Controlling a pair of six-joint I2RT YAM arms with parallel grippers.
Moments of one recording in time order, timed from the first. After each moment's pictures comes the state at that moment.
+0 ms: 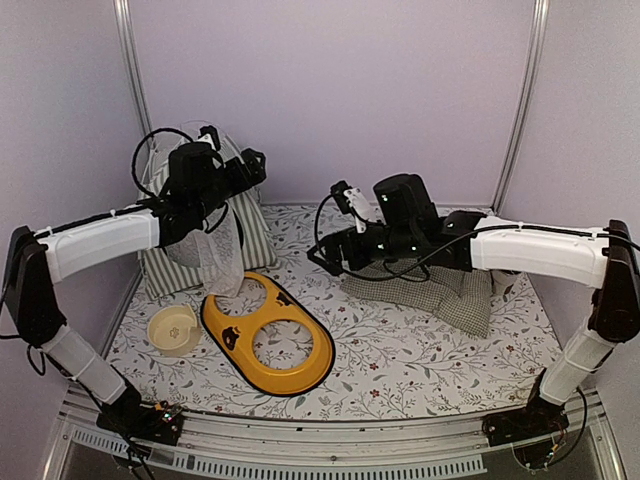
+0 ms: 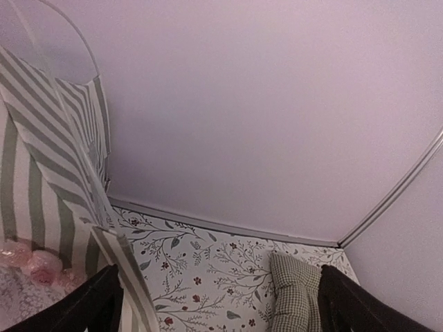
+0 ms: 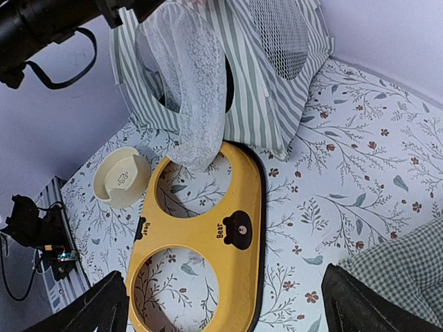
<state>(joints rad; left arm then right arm) -0.55 1.56 1.22 0.24 -0.32 -0.54 0.91 1.64 1.32 -0.15 -0.10 0.28</state>
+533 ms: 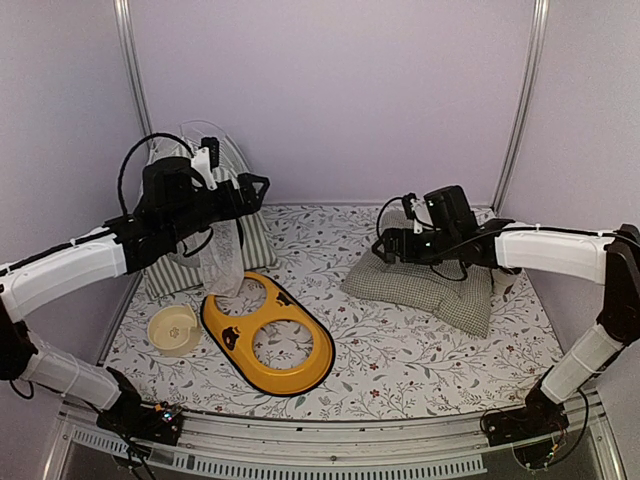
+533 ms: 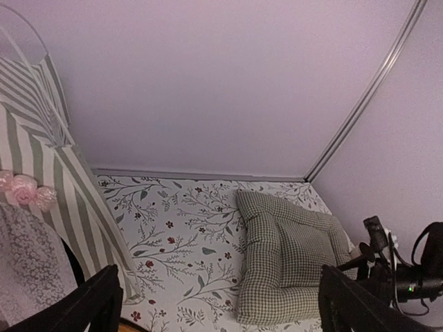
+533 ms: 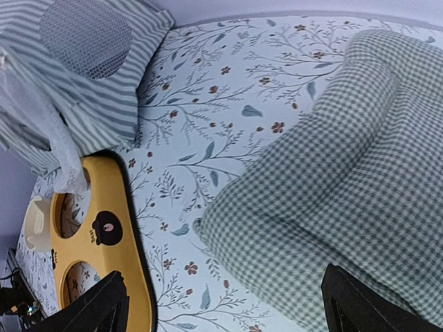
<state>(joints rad) -0.62 1.28 1.04 0.10 -0.16 -0.45 0.65 1.57 1.08 -0.16 -0.09 0.45</state>
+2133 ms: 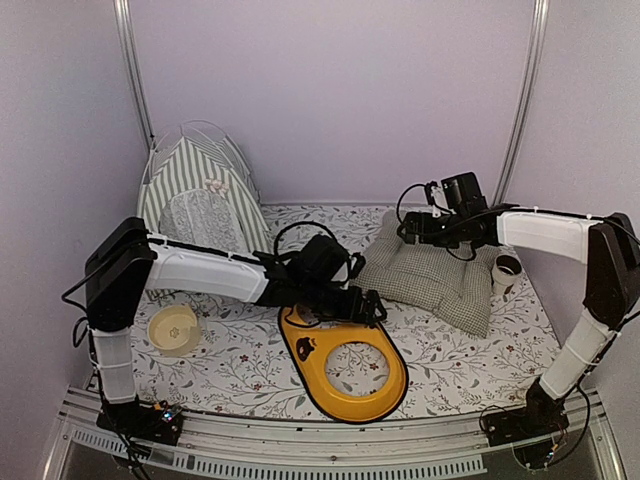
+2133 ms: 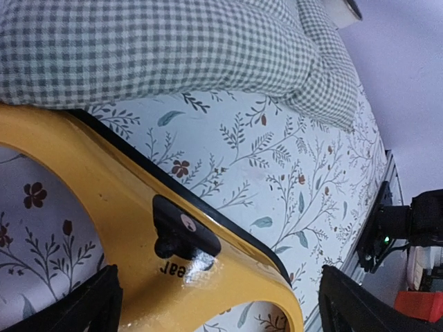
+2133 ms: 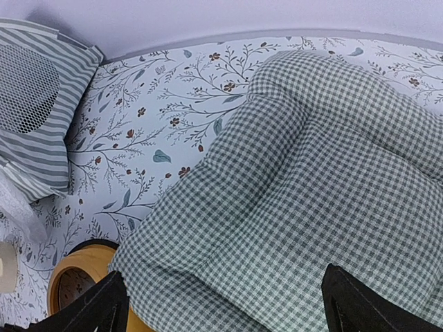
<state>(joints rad) -1.01 1.99 1.32 -0.10 0.20 -0.69 0.43 1.67 1.18 -0.20 -0.06 0.37</state>
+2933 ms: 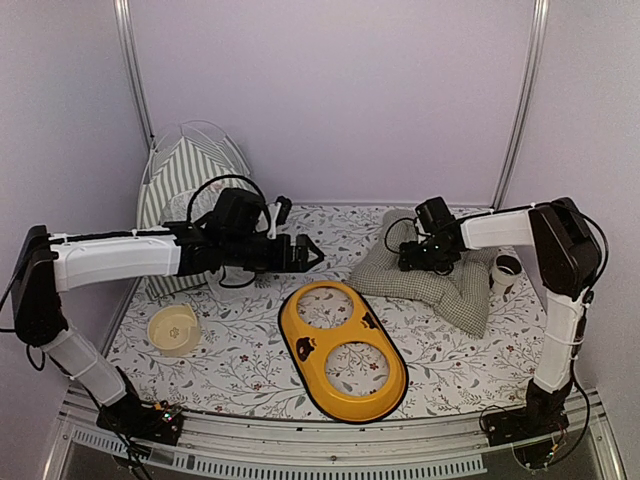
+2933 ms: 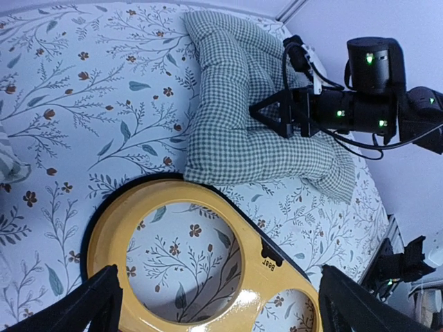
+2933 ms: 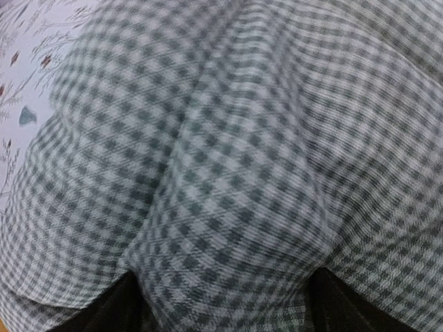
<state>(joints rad) -0.78 1.56 1.11 -0.14 0.12 -0.56 0.43 1.98 1.28 -0.28 0.09 0.36</state>
